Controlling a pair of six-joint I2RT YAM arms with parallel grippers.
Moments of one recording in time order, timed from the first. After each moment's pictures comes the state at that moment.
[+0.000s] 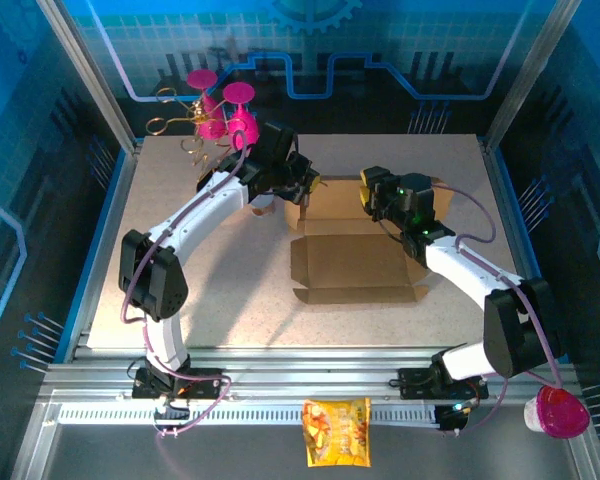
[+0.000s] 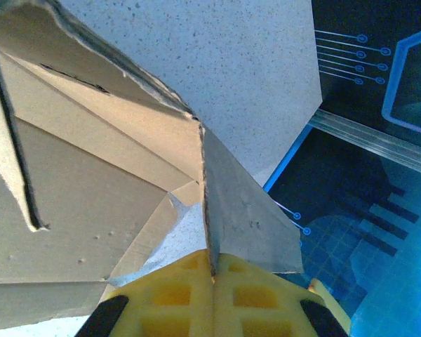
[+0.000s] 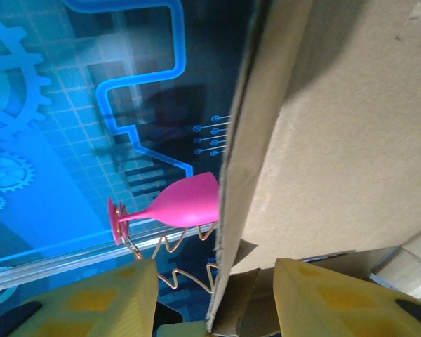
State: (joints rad) left arm -0.49 1.85 1.73 -0.62 0.27 -1.56; right arm 0.31 1.41 0.86 0.30 -0.14 1.64
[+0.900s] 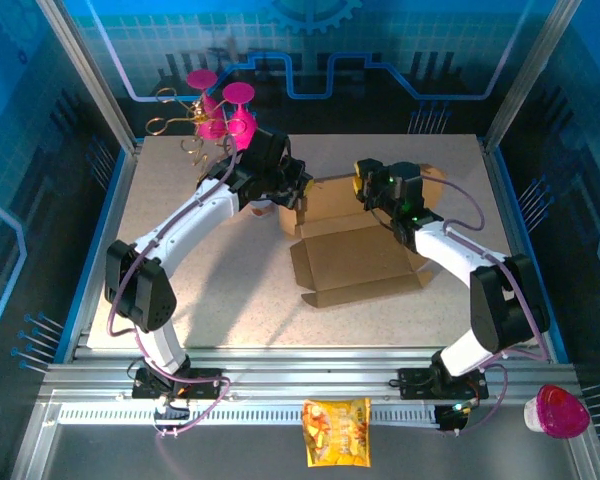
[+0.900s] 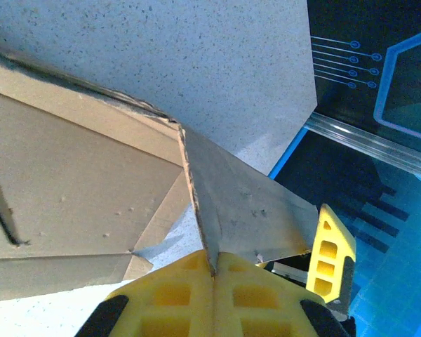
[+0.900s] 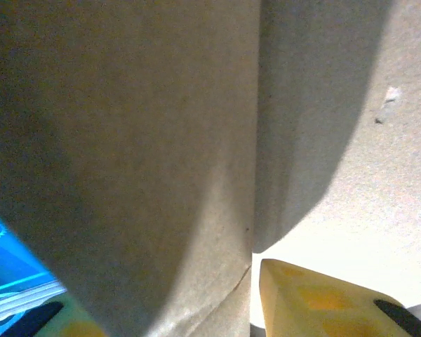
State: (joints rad) left arm -0.49 1.76 1.65 -0.62 0.25 -1.58; right arm 0.32 1.56 0.98 0.31 -0.12 1.70
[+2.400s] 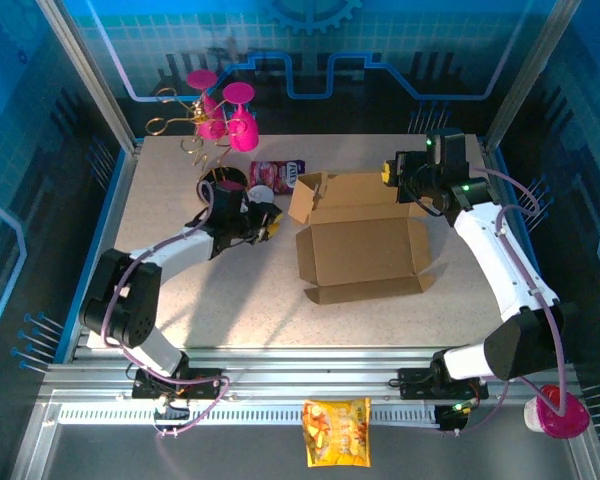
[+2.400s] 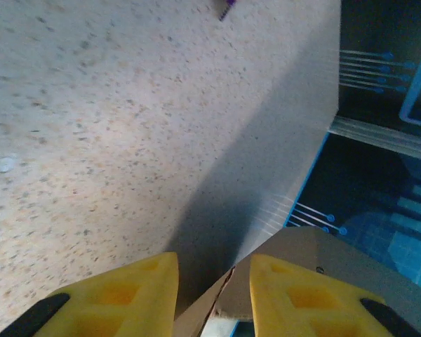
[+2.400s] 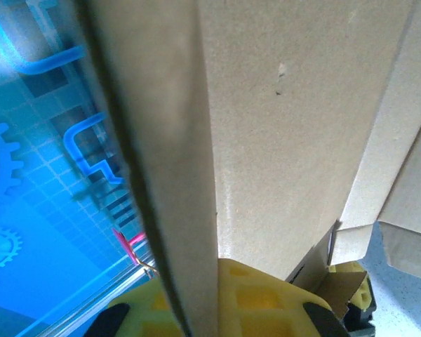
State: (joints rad) left arm -0.31 1.62 0.90 0.08 0.42 -1.39; right arm 0.19 1.39 1.38 -0.59 -0.27 1.77
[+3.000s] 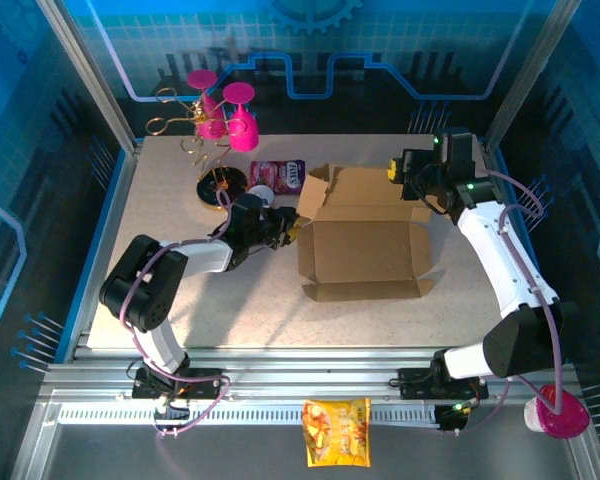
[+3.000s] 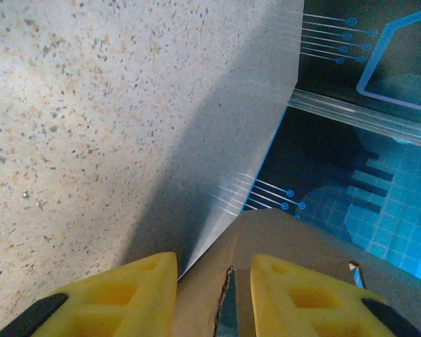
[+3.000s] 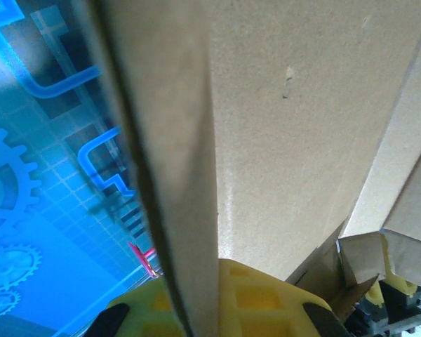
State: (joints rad) left arm -0.42 1.74 0.82 0.46 0.41 -1.57; right arm 0.15 1.40 1.37 -0.57 -0.29 1.80
